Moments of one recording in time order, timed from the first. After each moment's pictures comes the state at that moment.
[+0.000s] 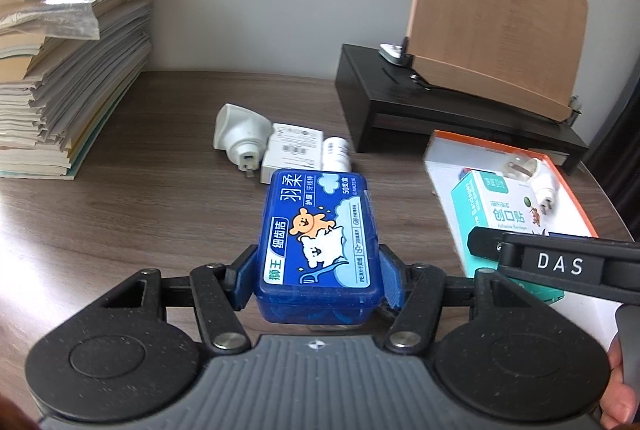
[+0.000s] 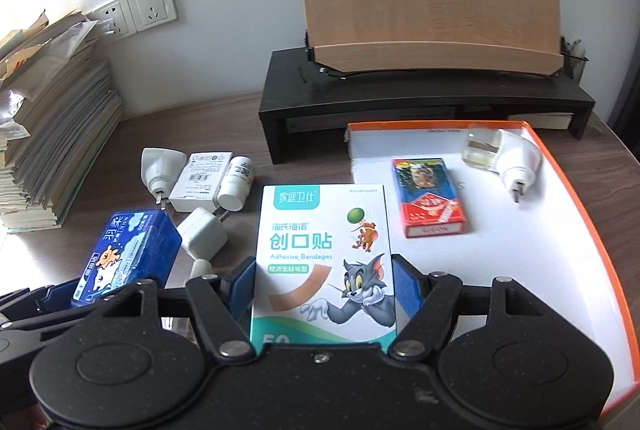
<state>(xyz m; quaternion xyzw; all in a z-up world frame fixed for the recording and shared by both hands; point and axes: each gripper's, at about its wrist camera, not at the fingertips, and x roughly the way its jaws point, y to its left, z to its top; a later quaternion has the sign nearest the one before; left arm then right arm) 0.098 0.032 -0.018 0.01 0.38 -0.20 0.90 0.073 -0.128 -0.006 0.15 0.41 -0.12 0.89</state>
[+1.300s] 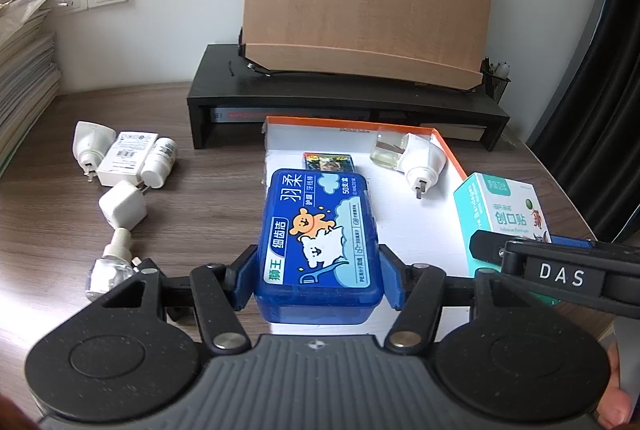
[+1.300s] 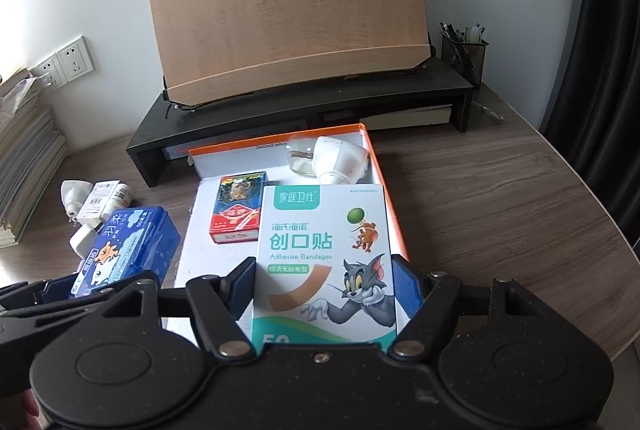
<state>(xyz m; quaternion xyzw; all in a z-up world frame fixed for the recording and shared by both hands) 0.037 -0.124 -0.014 0.03 0.38 -0.24 0.90 -0.019 -0.291 -0.009 0.17 0.39 -0.15 0.89</state>
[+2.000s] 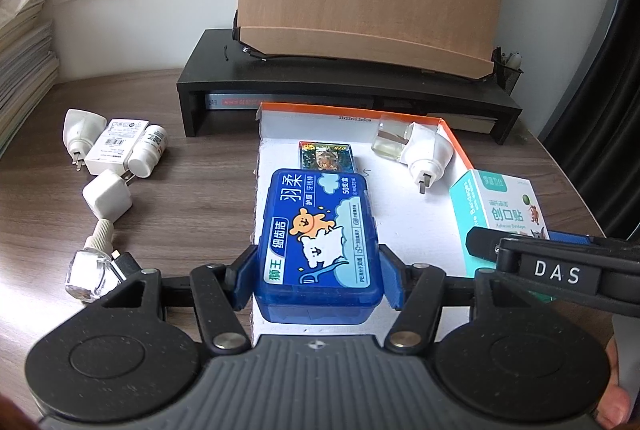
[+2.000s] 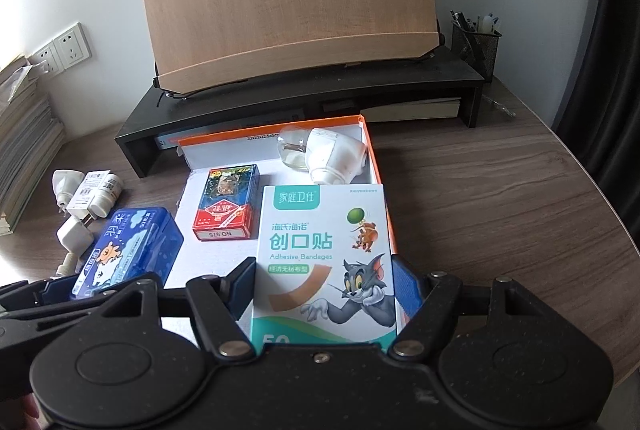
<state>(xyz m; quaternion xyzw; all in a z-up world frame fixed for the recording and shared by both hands) 0.046 -0.143 -0.023 0.03 0.39 -0.22 0.89 -0.003 -0.309 -0.024 0.16 0.40 -0.13 0.89</state>
